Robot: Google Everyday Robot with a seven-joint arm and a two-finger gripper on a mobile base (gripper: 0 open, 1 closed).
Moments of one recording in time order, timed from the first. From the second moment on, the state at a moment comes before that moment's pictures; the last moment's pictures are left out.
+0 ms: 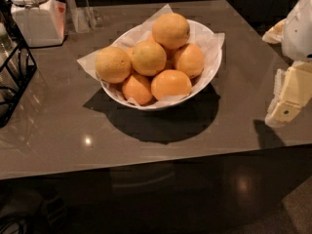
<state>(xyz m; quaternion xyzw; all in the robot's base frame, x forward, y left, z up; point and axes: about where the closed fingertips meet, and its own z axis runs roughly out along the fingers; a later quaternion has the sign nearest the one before) 0.438 -0.216 0.977 -0.60 0.78 -0.04 0.16</state>
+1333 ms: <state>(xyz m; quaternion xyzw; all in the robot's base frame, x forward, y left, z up) 0.526 -0.136 0.973 -0.68 0.70 0.06 0.22</state>
